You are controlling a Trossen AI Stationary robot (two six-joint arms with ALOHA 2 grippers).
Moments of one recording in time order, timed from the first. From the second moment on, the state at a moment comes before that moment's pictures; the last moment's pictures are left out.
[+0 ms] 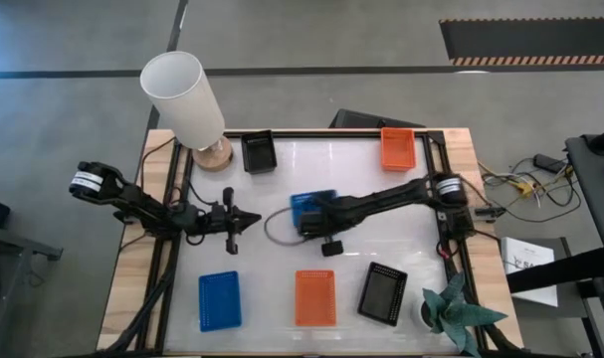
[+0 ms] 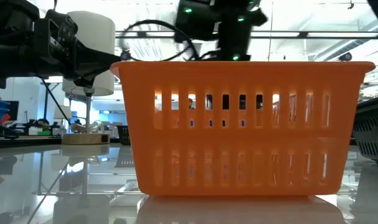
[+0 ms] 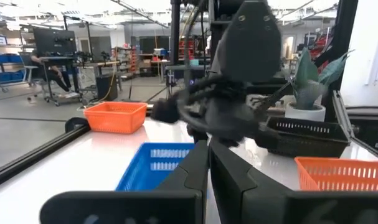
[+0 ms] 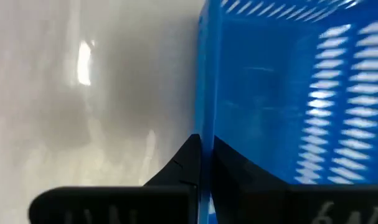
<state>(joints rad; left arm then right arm) -0.20 1.31 0.00 1.43 -0.32 0.01 0.08 2.04 1.50 -0.83 0.23 -0.16</state>
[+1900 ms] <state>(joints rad) -0.18 1.36 0.13 1.21 -0.34 -0.24 -0.02 1.36 0.65 0.26 0.16 -0.19</state>
